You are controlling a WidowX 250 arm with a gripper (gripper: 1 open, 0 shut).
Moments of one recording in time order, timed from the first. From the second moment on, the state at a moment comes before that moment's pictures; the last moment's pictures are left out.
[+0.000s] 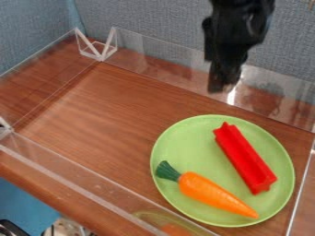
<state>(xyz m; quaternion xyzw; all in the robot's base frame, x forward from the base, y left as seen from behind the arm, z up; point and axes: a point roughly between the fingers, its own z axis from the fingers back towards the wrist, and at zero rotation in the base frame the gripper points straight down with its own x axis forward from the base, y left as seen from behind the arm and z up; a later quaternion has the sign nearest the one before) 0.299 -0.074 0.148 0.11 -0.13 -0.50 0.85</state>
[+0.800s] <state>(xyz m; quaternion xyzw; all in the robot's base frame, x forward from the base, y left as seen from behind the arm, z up) 0.298 -0.071 0.162 0.10 -0.15 -0.51 0.84</state>
